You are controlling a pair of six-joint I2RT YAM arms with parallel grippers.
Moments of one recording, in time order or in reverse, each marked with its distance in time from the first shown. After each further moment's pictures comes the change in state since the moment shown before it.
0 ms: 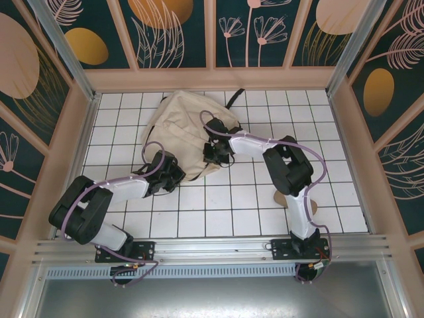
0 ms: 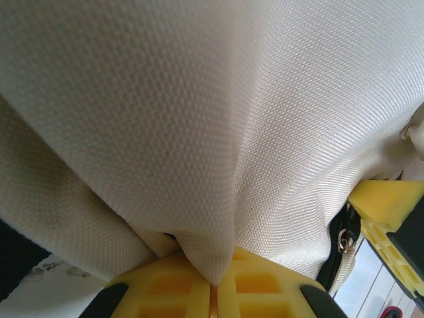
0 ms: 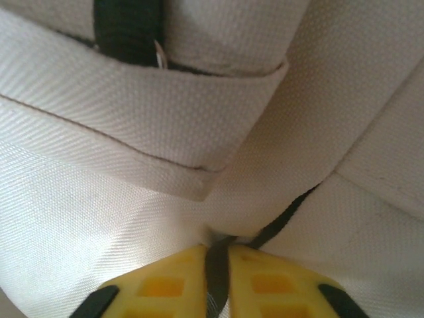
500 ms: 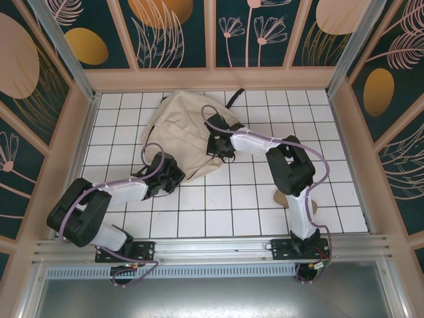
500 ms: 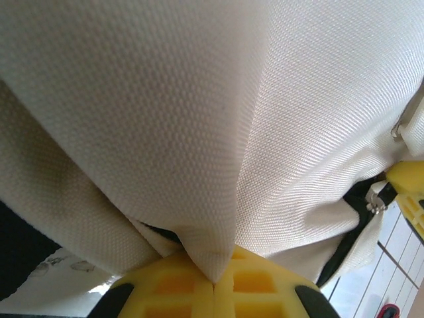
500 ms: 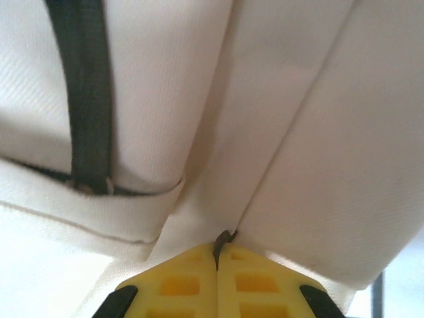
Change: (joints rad) left arm -0.005 -0.025 -0.032 0.035 -0.020 0.002; right arm -0.025 -0.016 0.037 -0.037 0.219 -0.016
